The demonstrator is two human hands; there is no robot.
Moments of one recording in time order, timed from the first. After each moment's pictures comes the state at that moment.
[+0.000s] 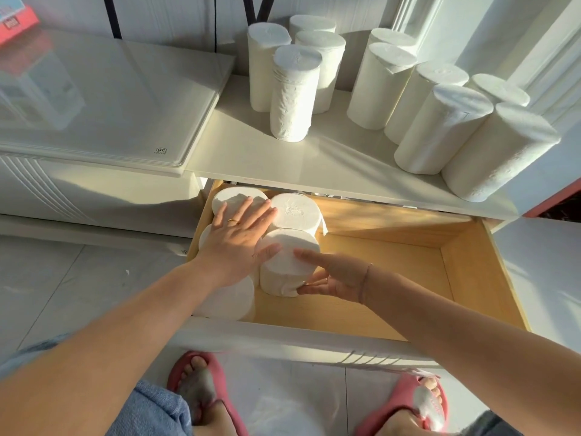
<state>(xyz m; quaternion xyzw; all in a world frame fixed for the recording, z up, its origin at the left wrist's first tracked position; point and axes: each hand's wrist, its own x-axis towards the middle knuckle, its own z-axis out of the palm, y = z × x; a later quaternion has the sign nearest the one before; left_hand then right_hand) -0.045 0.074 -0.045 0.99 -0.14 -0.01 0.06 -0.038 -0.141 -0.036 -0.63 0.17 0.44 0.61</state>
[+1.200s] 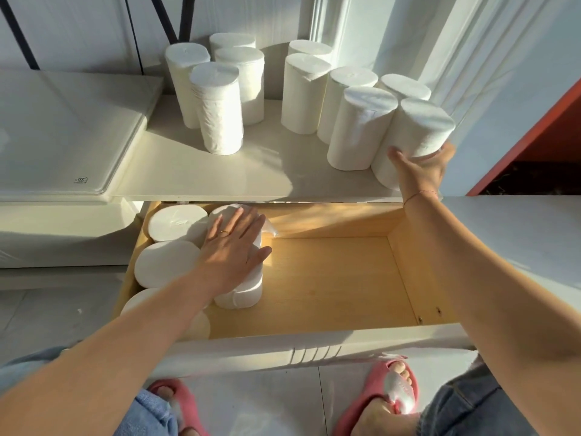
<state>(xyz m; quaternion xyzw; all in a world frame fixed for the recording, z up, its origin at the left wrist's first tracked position) -0.025 -0.006 -0.045 0.98 -0.18 0.01 0.09 0.061 -0.324 0.040 -0.72 0.21 -0.29 0.59</state>
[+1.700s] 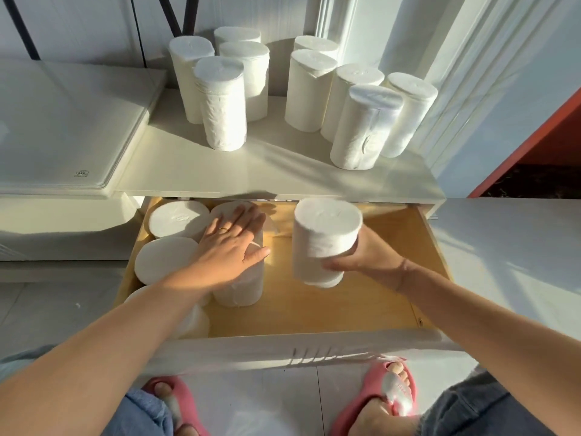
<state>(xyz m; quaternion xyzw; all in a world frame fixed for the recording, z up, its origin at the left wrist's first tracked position) -0.017 -0.001 -0.043 0.98 -0.19 -0.04 0.03 -0.038 -0.270 -0.002 -0.77 -0.11 0.18 0.61</state>
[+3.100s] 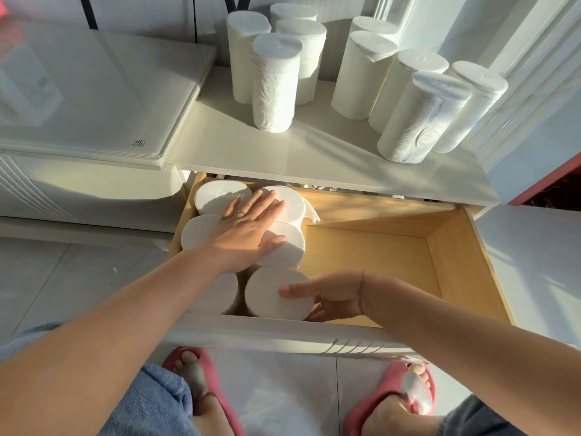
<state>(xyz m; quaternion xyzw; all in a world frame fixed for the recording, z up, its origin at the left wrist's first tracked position) -0.035 0.045 -0.039 0.97 -0.21 -0.07 0.09 -0.070 -0.157 -0.036 -0.60 0.13 0.59 0.53</state>
